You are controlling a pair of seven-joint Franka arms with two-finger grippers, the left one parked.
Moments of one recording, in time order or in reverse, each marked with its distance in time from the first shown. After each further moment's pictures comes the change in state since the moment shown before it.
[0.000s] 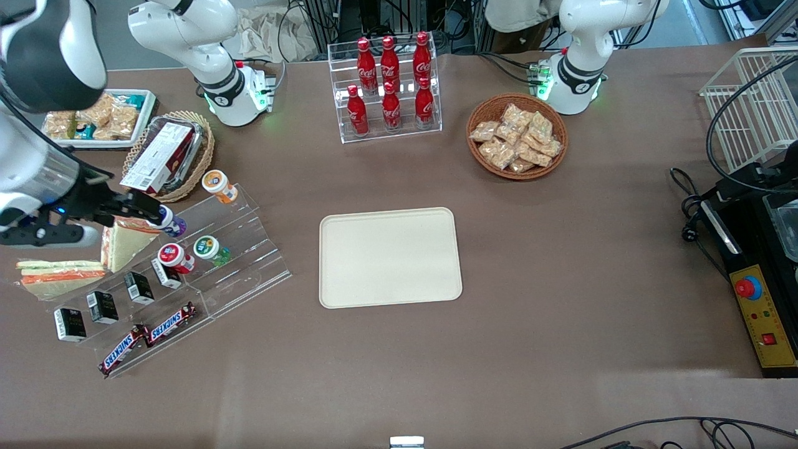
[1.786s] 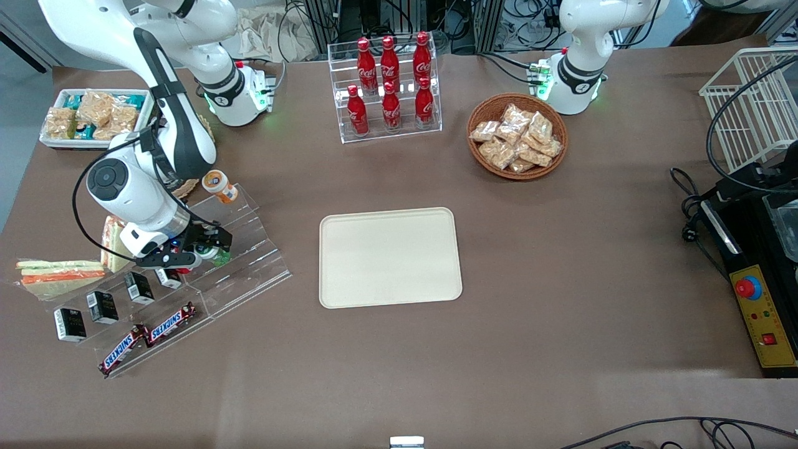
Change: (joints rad) arm 0.029 0.072 0.004 -0.566 -0.030 0.694 -0.003
